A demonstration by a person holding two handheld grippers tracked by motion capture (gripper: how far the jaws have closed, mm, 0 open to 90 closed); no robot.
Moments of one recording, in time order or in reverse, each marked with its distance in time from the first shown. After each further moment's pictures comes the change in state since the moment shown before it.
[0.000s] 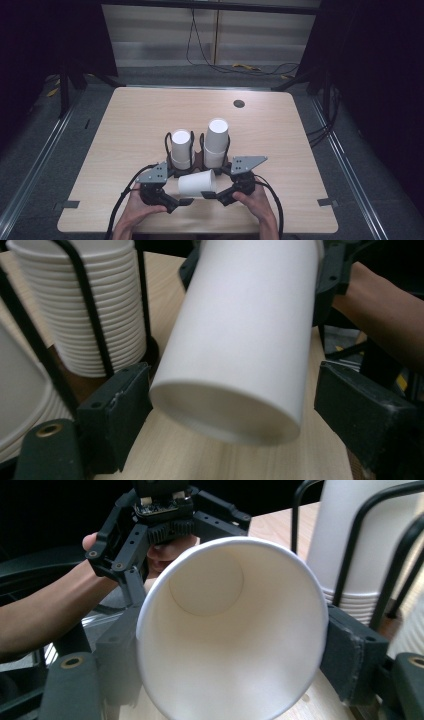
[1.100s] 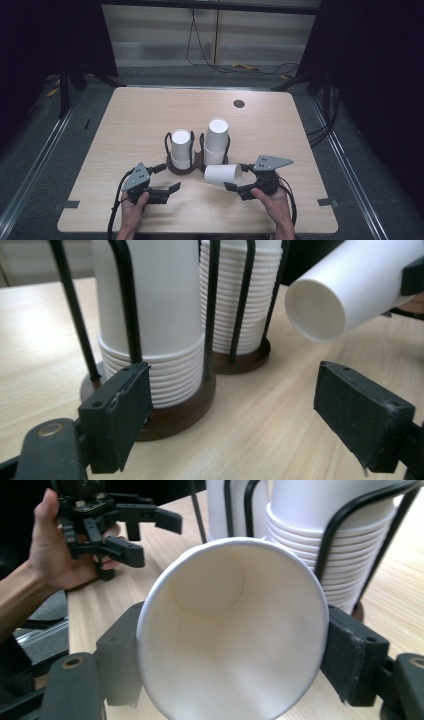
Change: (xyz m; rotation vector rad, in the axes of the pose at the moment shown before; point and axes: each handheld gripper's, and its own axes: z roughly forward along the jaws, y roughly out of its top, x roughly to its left) left arm 0.001 -0.043 -0.023 -0.171 0.429 -0.119; right arm -0.003 -0.015 -0.054 0.042 -0.287 0.116
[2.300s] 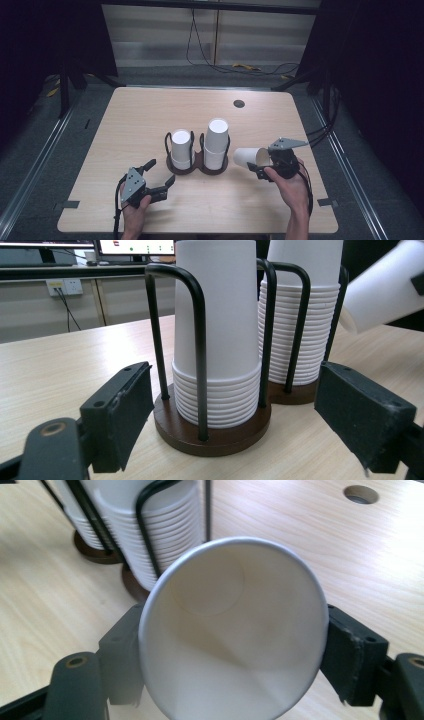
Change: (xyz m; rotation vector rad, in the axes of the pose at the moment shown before) left arm -0.009 -0.005 -0.006 -0.119 0.248 0.041; right arm -0.034 0.031 -0.037 0.213 -0.372 0.084
